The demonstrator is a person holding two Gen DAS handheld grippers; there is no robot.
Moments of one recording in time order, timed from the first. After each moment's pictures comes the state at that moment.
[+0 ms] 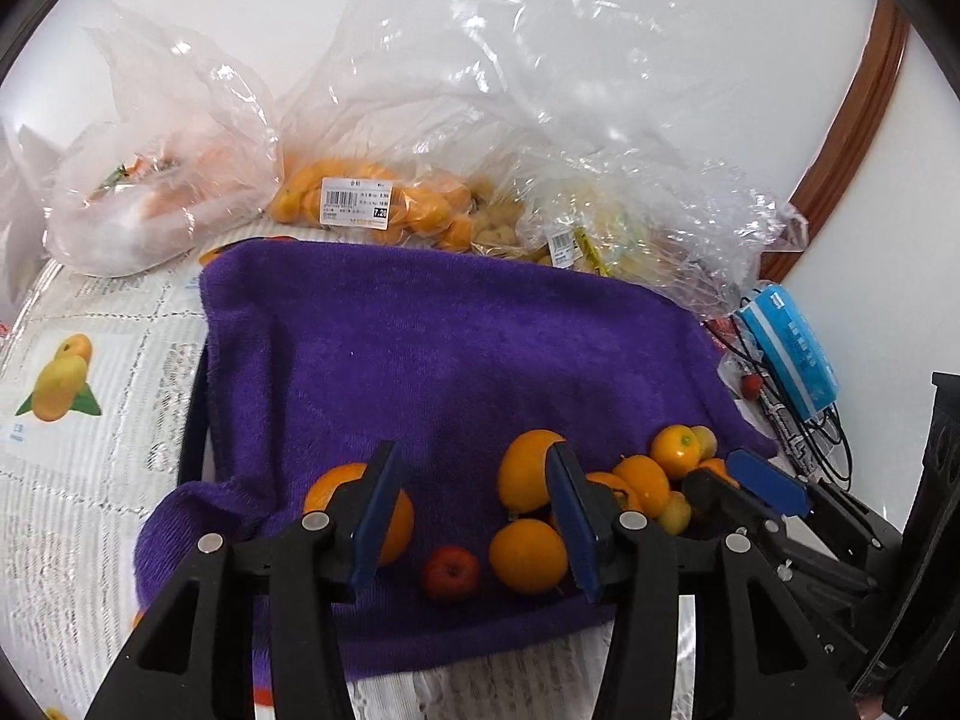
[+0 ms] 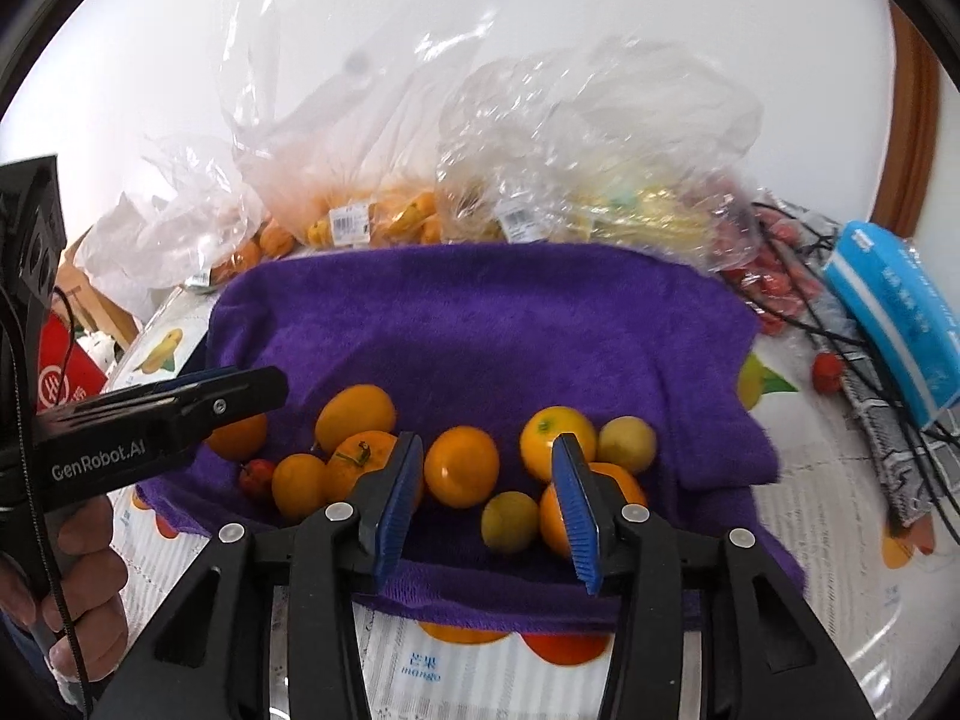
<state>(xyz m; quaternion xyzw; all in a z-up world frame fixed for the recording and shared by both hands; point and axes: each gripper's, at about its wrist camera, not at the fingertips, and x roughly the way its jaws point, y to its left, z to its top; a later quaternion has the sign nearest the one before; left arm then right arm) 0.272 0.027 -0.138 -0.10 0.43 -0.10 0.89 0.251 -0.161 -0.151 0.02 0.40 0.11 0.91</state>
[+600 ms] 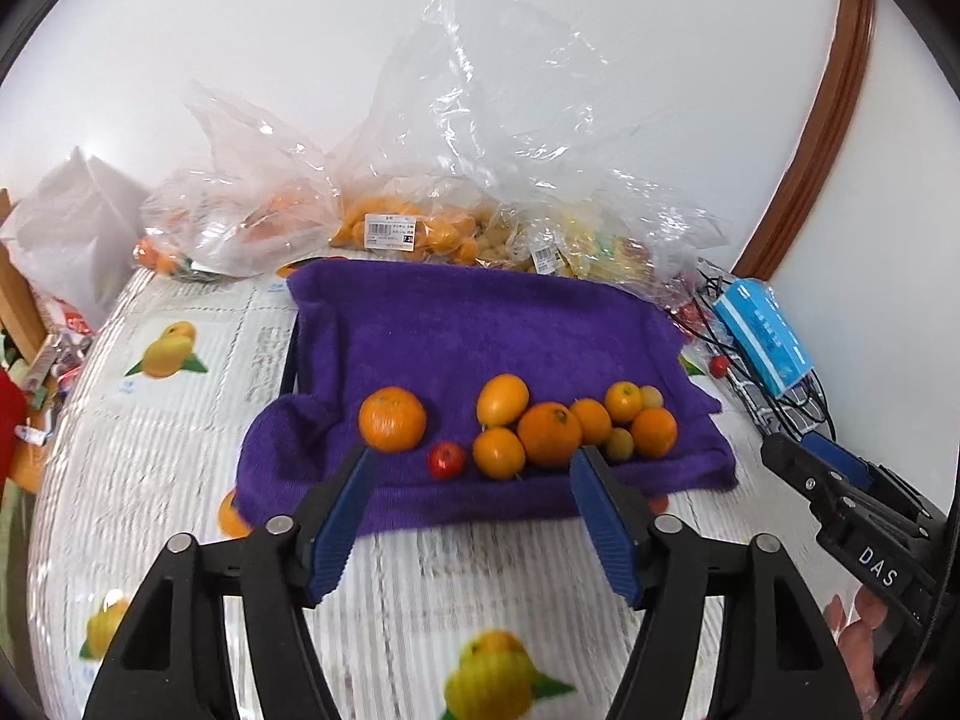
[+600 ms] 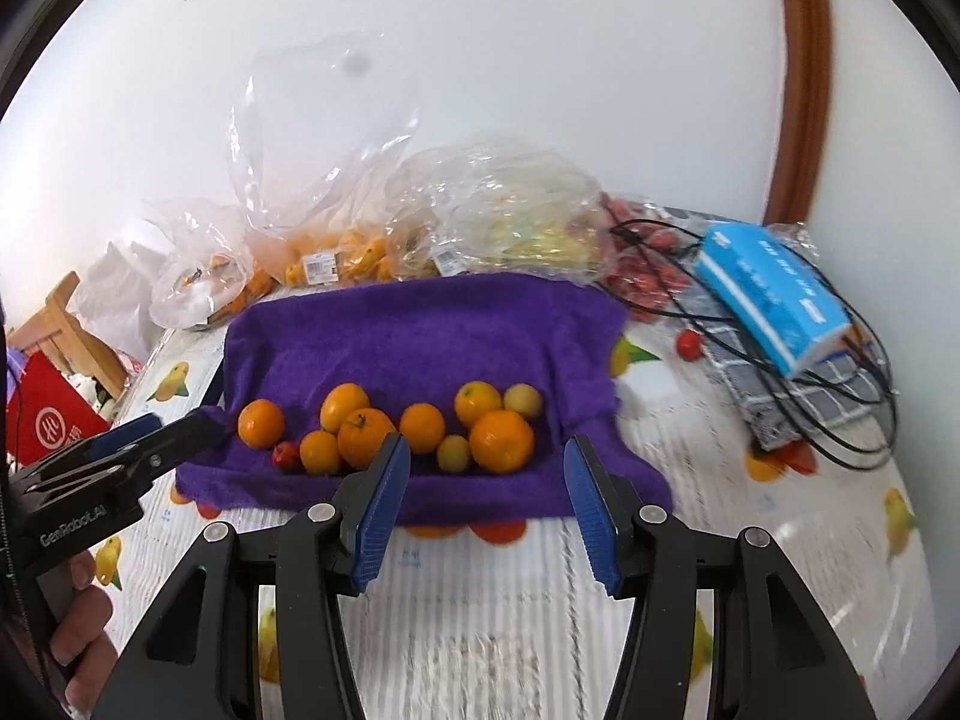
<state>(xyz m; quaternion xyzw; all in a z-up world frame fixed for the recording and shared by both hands) 0.180 0.021 -0.080 -0.07 0.41 -0.06 0.91 0.176 -0.194 -0.083 0.04 0.39 0.04 0.92</state>
